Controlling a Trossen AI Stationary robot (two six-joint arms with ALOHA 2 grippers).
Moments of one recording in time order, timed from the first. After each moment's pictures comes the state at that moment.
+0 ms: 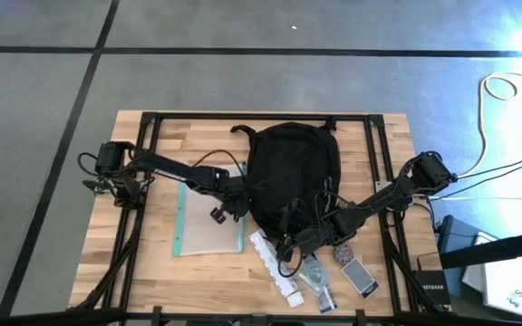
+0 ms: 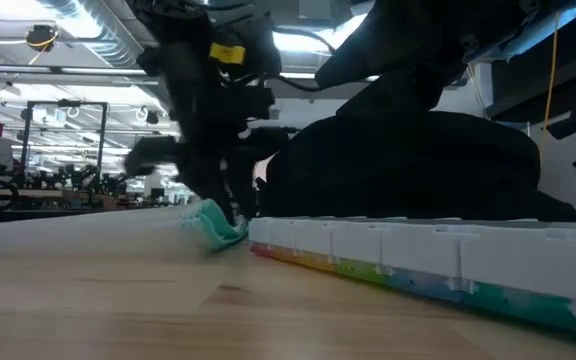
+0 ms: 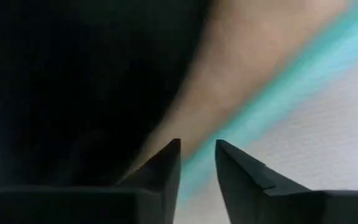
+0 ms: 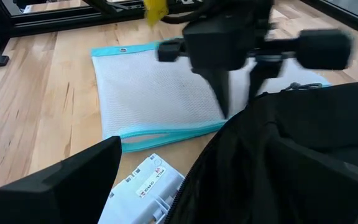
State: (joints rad) left arm -0.01 1.76 1.03 -0.35 -0.02 0.80; right arm 0.48 1.69 0.89 0.18 0.62 0.47
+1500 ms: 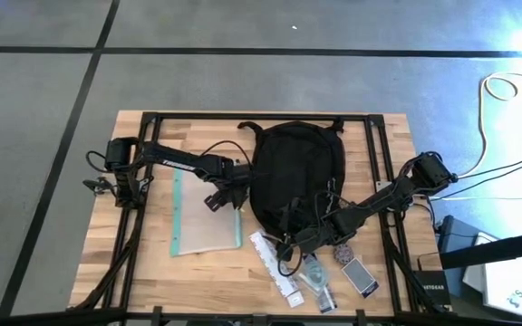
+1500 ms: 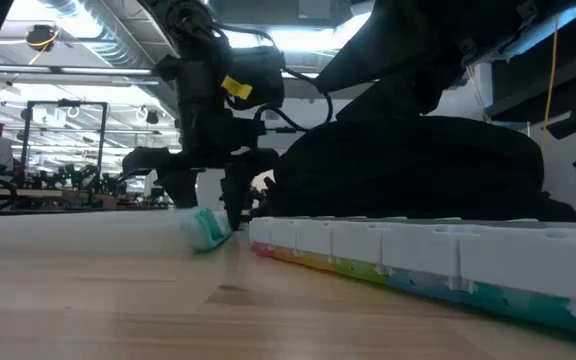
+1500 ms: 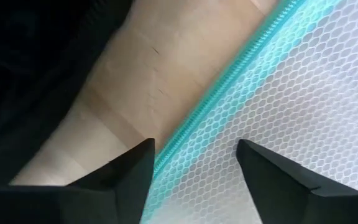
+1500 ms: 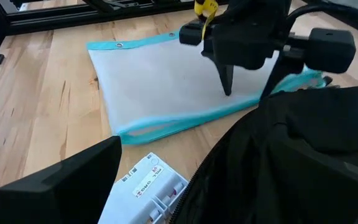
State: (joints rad) left arm 0.12 1.86 1.11 -0.64 -0.01 0.94; right arm 0.48 1.70 0.89 0.18 0.62 0.47
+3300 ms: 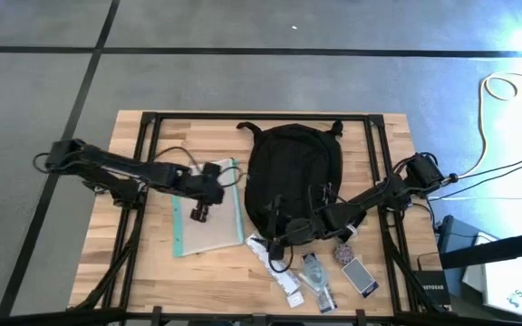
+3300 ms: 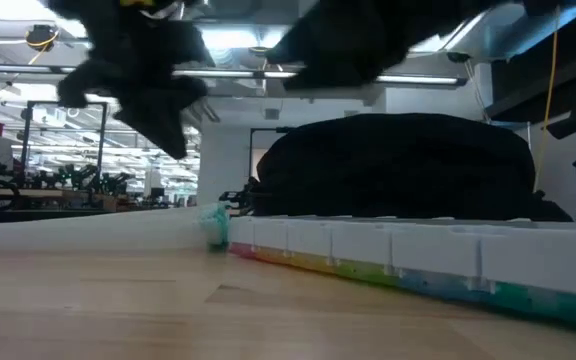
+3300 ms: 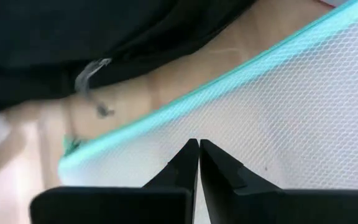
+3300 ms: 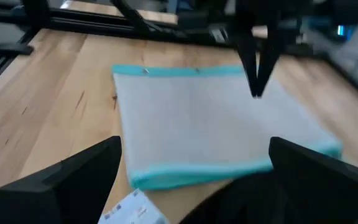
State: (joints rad) left arm -0.10 1.27 0.78 -0.50 -0.25 0.25; right arm 0.40 1.75 1.00 0.29 0.48 0.07
